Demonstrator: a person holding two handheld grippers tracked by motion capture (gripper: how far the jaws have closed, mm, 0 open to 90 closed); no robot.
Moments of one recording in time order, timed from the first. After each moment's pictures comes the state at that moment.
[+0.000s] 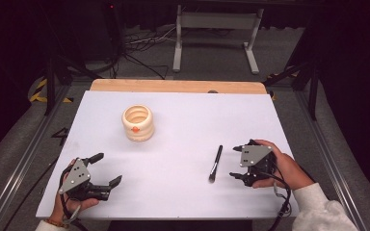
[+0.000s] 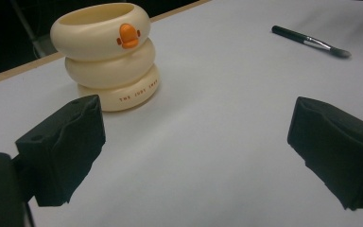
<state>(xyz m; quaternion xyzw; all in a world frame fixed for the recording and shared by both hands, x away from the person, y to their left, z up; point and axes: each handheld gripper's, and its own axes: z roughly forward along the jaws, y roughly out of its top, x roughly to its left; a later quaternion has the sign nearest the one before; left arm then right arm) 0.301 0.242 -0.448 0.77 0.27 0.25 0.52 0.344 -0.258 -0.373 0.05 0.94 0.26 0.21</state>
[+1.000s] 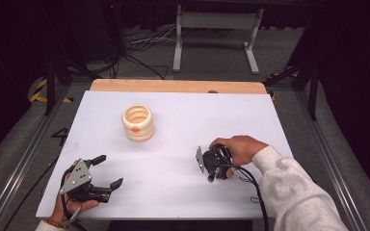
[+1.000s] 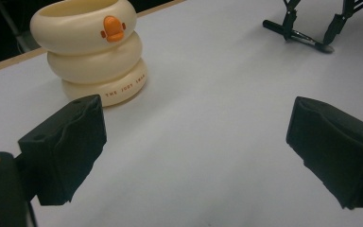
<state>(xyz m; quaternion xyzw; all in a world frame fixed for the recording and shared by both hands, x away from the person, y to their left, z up) 0.300 0.241 -0.450 0.78 0.26 0.23 0.52 0.401 -0.153 -0.421 -0.15 0.99 -0.03 0.05</state>
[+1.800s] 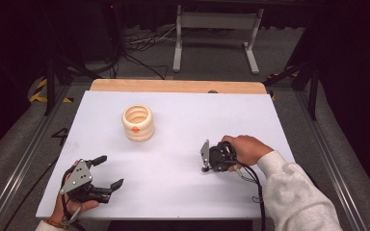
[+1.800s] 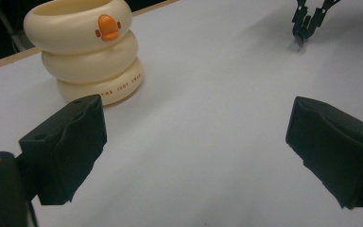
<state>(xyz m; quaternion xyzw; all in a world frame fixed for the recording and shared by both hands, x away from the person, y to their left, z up) 0.300 0.240 -0.449 0.78 0.26 0.22 0.52 0.403 -0.173 -0.408 -0.10 0.99 0.05 0.06</state>
